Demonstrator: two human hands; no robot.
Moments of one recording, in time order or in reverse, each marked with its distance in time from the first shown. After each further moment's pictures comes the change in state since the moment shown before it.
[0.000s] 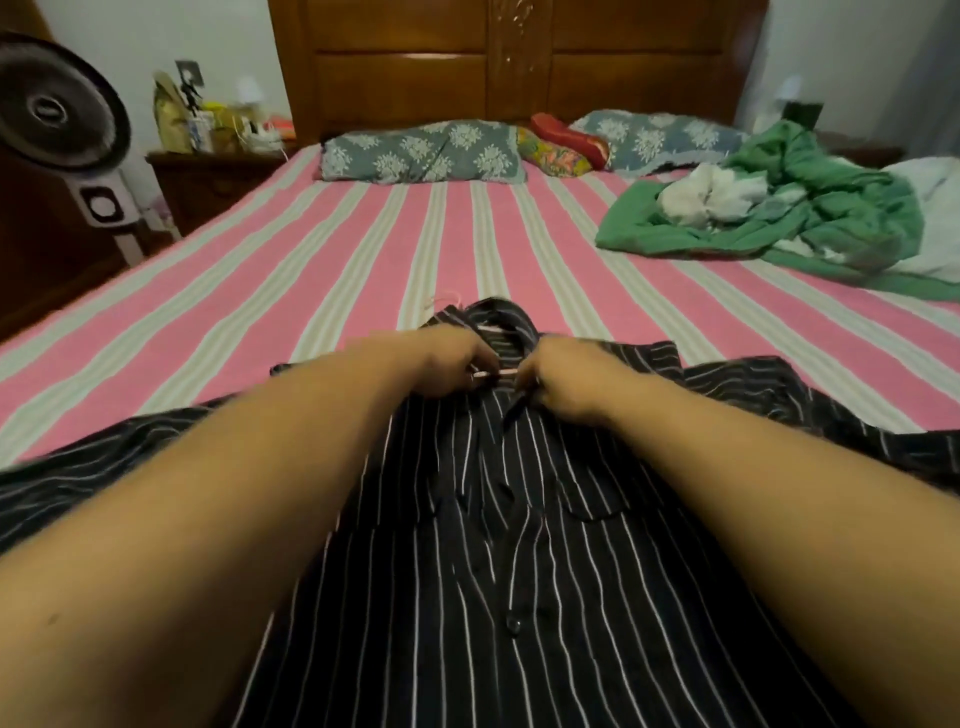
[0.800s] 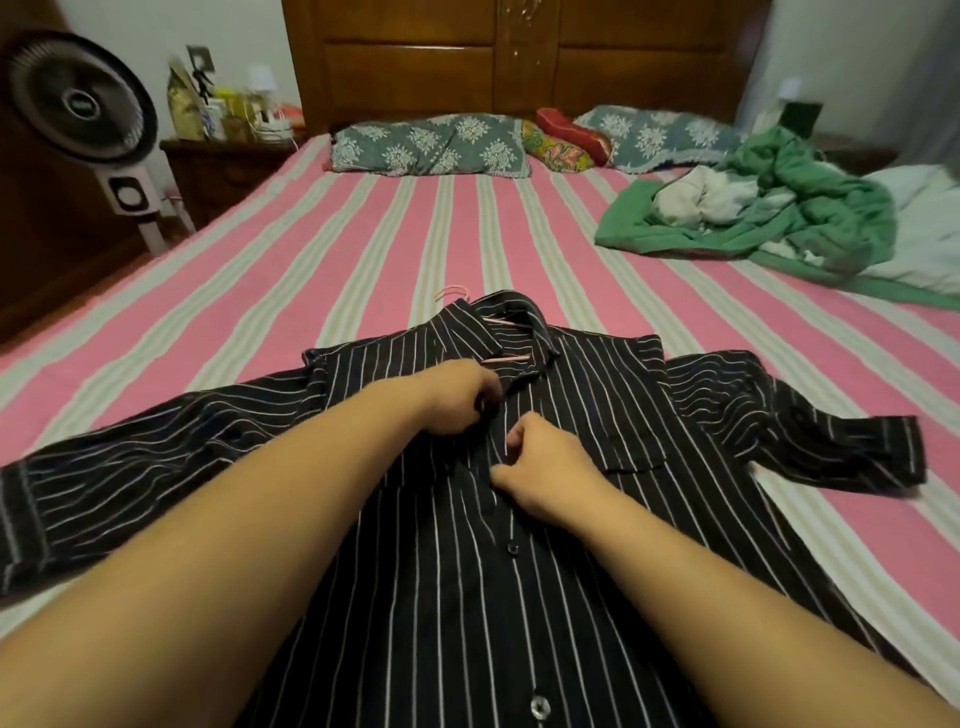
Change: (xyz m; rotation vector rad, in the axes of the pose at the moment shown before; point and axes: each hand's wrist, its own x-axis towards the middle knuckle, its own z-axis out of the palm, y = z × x) left_hand -0.058 0.033 0.025 -0.107 -0.030 -0.066; right_hand -0.097 -0.082 0.039 0.609 -0.024 0.407
